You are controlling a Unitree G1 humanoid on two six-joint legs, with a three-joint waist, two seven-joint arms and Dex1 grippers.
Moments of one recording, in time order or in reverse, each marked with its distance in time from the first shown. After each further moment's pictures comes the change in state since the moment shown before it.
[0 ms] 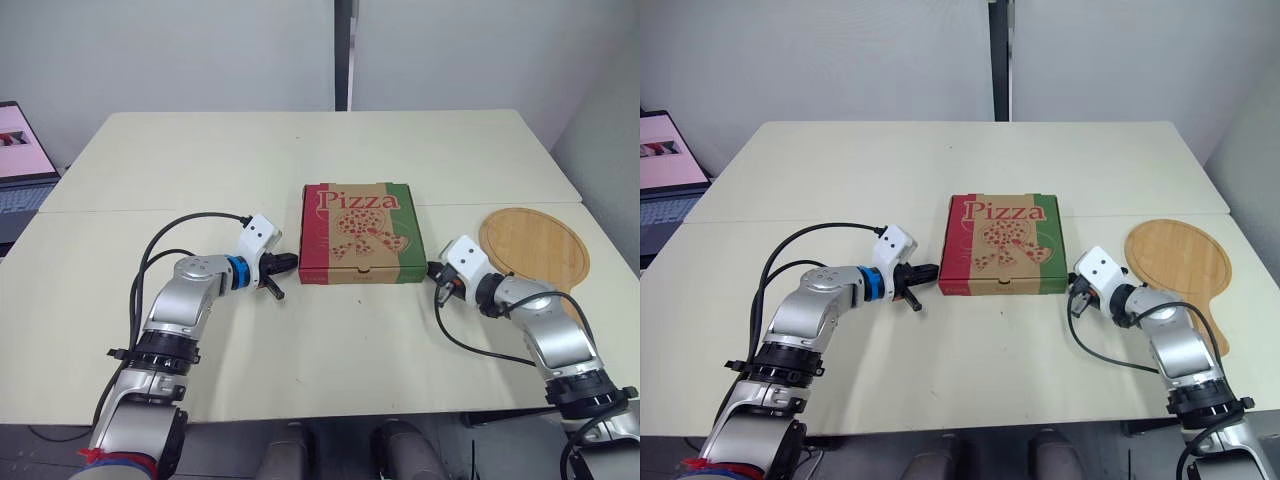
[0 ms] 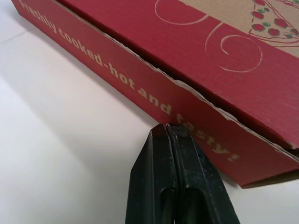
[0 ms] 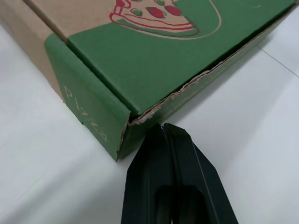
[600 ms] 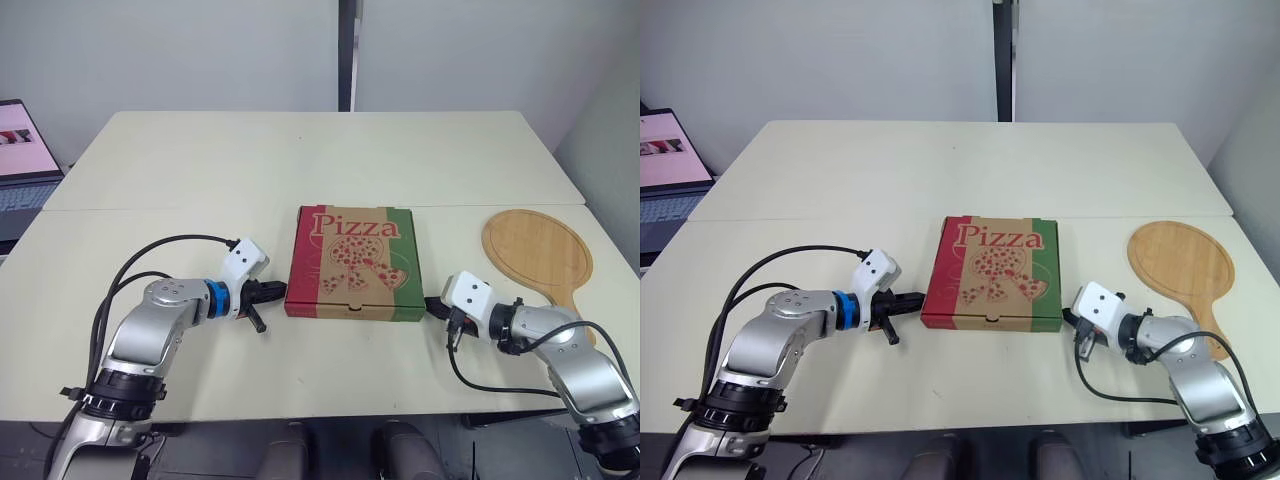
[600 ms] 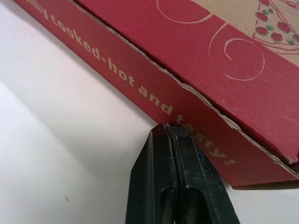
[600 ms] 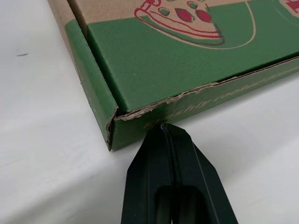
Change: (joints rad) left arm 0.247 0.132 0.022 -0.409 -0.097 0.248 -0.064; right arm 0.243 -0.121 -0.007 -0.345 0.025 0.077 0.115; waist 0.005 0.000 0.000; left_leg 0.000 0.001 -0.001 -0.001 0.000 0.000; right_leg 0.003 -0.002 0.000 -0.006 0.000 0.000
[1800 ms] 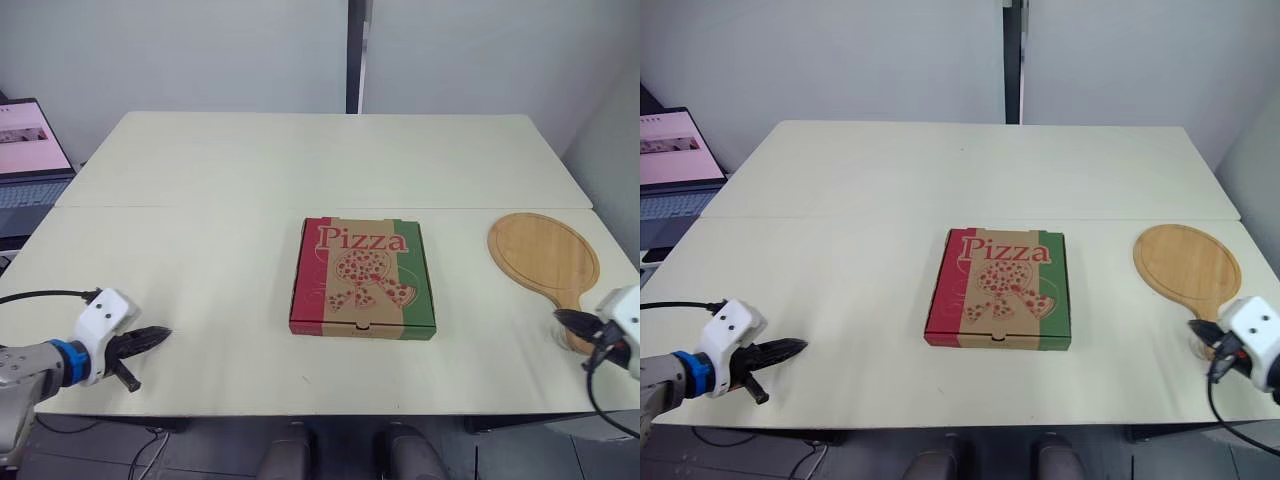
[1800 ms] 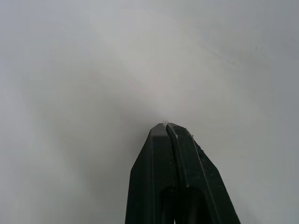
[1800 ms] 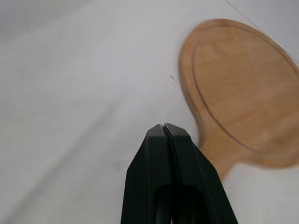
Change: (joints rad) left arm 0.491 0.291 0.455 0.209 -0.007 -0.411 -0.040; right arm 0.395 -0.183 -0.691 0.217 0.147 -0.183 0.090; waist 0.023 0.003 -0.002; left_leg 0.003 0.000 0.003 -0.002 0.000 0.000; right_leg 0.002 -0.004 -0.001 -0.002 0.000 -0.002
